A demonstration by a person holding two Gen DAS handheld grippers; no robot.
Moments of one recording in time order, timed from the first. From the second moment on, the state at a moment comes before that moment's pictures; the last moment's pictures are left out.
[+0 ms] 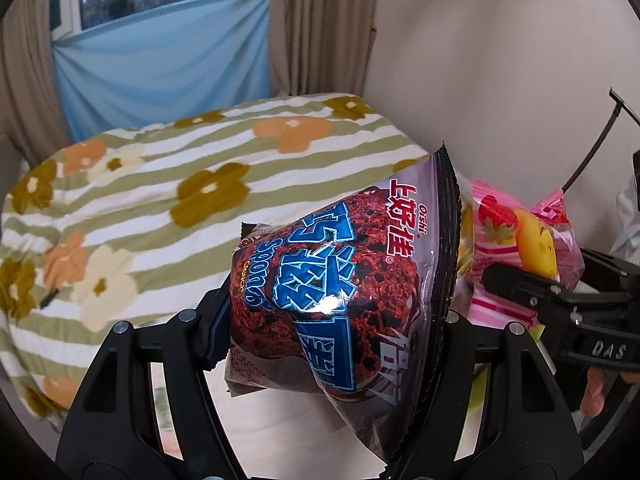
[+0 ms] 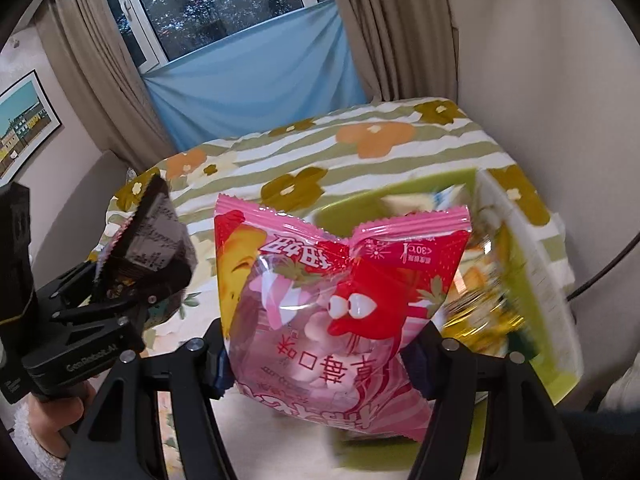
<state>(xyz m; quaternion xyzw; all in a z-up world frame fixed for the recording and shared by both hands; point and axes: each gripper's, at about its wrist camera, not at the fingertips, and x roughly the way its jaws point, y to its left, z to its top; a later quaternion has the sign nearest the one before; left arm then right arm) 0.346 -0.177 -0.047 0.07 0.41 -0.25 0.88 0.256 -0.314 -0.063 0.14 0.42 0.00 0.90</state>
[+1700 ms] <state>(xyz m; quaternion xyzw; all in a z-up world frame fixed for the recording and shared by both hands) 0.315 -0.180 -0.098 -0.03 0.47 -0.13 0.87 0.290 -0.445 -0.100 0.09 0.42 0.06 0.90</state>
